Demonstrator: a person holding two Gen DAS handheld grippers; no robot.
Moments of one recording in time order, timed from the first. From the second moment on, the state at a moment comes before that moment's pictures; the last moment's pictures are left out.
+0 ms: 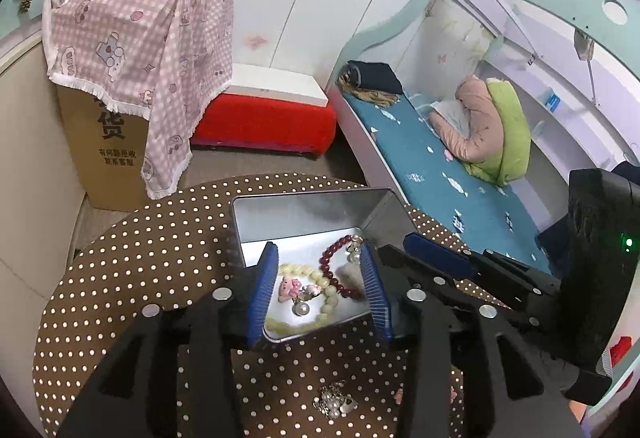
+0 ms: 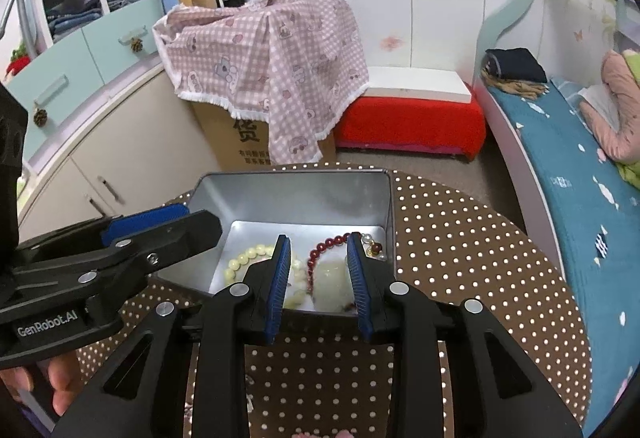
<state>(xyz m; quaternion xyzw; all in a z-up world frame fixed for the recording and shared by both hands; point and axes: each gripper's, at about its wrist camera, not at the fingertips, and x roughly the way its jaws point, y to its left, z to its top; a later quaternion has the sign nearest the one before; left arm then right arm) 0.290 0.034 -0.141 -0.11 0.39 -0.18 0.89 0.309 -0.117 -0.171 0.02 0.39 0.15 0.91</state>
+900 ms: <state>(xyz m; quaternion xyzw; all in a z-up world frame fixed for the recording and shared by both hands) 0.162 0.052 -0.175 -0.07 0.40 -0.15 0.90 0.181 -0.182 -0.180 0.03 0.40 0.10 0.91</state>
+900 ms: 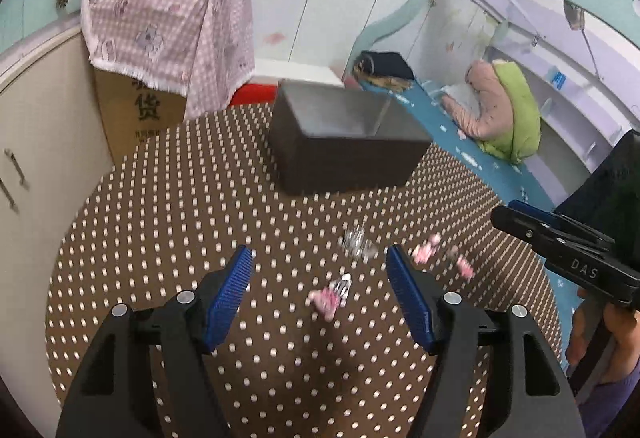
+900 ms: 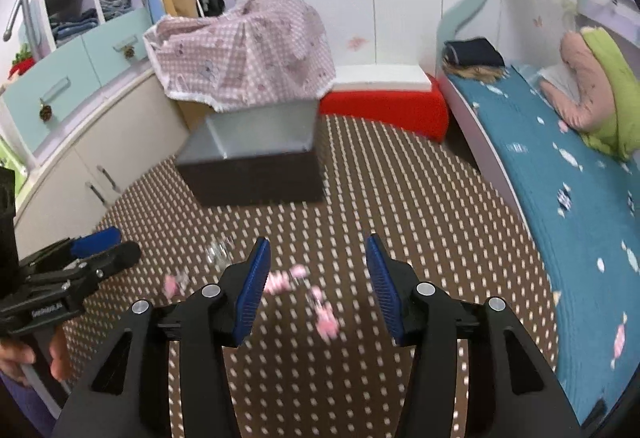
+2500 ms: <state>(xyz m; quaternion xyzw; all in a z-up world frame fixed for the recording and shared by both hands) 0.169 0.042 -0.179 -0.03 0.40 -0.17 0.90 0.189 -0.153 -0.223 -0.01 0.43 0.13 0.89</state>
